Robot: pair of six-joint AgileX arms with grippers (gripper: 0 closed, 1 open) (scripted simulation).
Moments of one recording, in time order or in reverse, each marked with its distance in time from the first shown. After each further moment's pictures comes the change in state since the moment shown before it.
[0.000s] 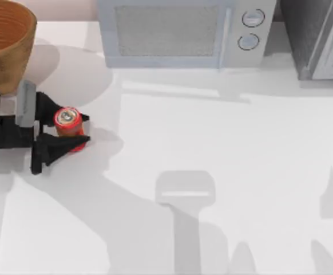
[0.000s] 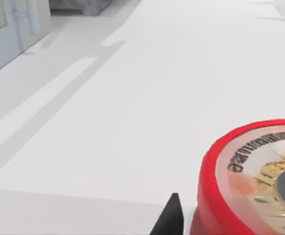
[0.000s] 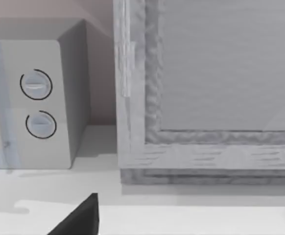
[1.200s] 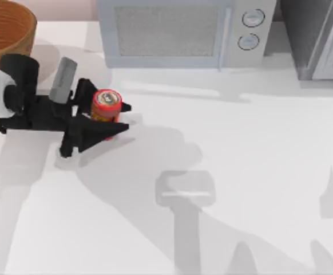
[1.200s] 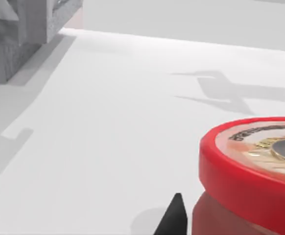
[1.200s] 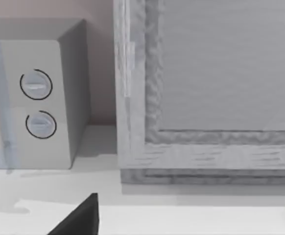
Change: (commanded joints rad) left arm -0.186 -0.166 -0.075 0.224 0.060 -0.436; right arm 0.000 0.000 0.000 0.000 0.000 0.000
